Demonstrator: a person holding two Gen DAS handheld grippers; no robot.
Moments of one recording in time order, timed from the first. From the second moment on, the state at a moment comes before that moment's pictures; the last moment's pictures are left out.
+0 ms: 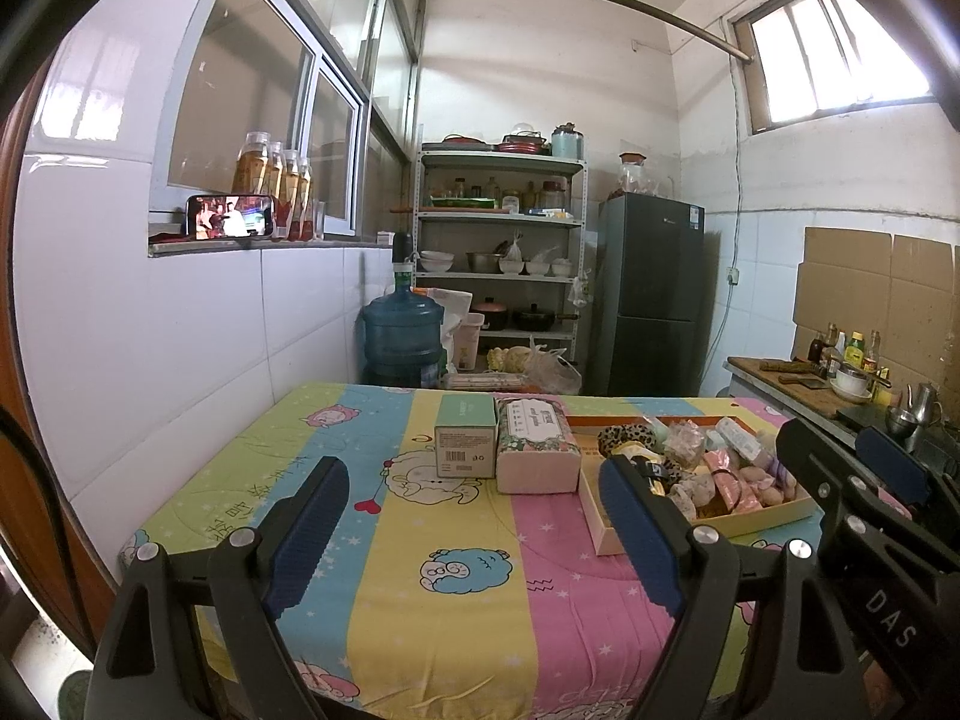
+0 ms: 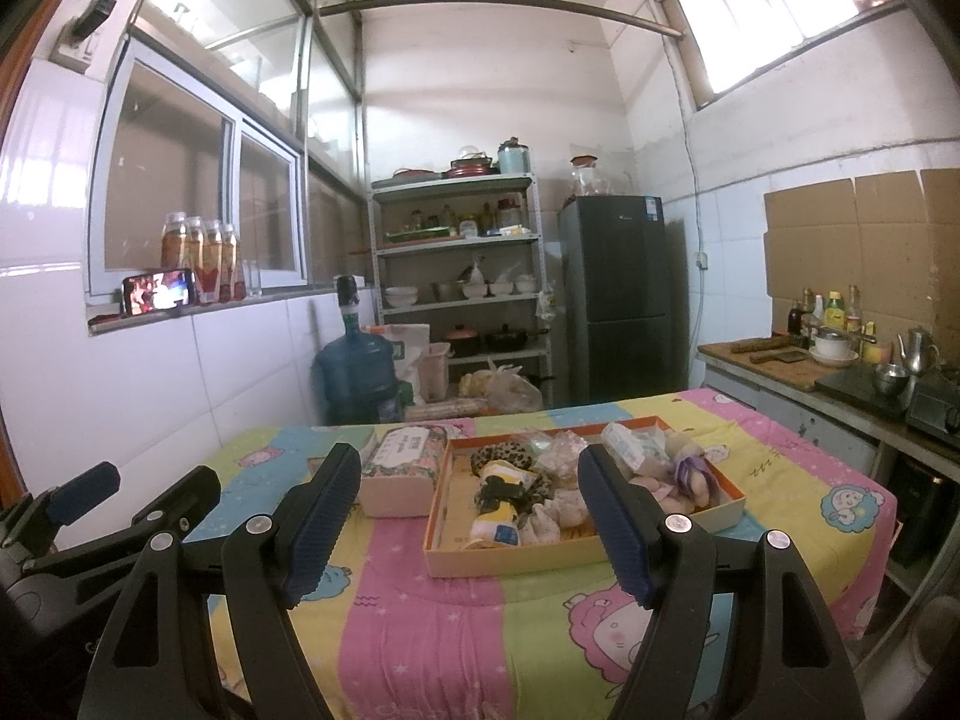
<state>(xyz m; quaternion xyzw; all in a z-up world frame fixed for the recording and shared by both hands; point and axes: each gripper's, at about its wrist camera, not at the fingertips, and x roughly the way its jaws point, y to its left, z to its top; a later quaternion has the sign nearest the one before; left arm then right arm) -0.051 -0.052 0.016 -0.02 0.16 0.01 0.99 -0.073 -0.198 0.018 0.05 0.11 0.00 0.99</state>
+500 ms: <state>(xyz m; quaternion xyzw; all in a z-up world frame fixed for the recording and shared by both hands) -0.051 -0.052 0.016 -0.02 0.16 0.01 0.99 -0.073 -0.198 0.018 0.05 0.11 0.00 0.99</state>
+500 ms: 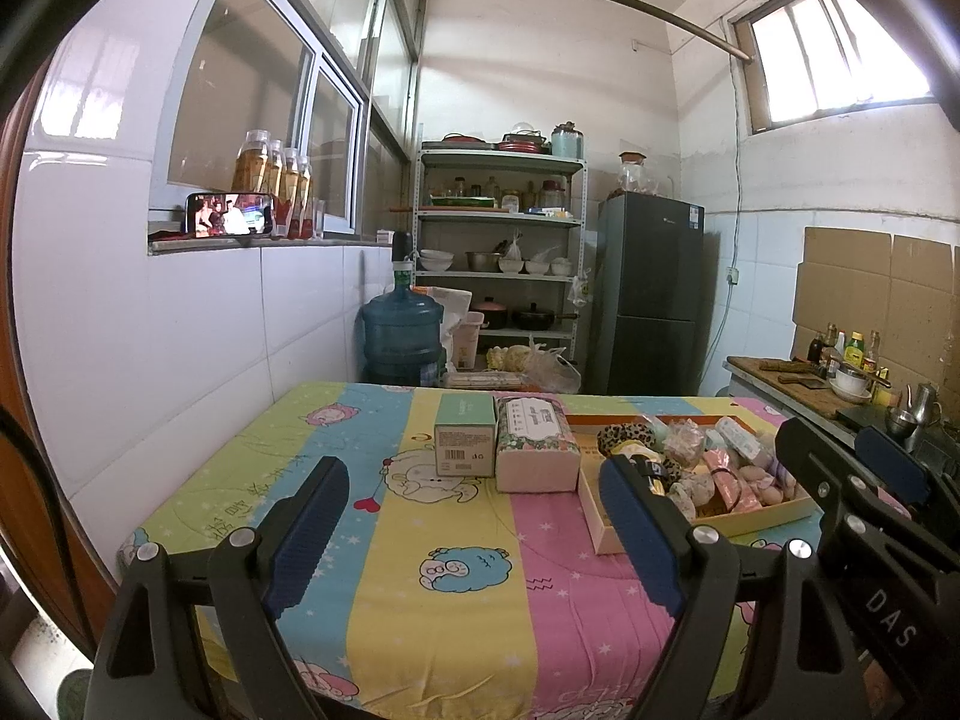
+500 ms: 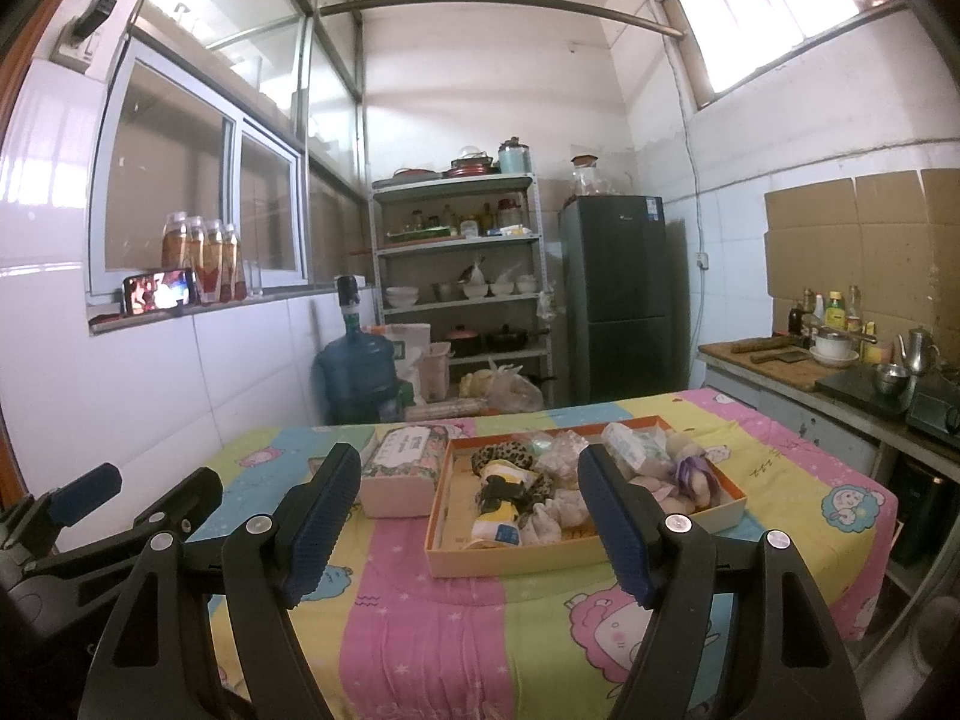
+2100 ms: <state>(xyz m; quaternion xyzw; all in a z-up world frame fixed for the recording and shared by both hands) -0.050 -0.050 0.016 -0.02 0.15 0.01 0.99 -0.074 -0.197 0.019 0.04 0.11 0.00 0.99</state>
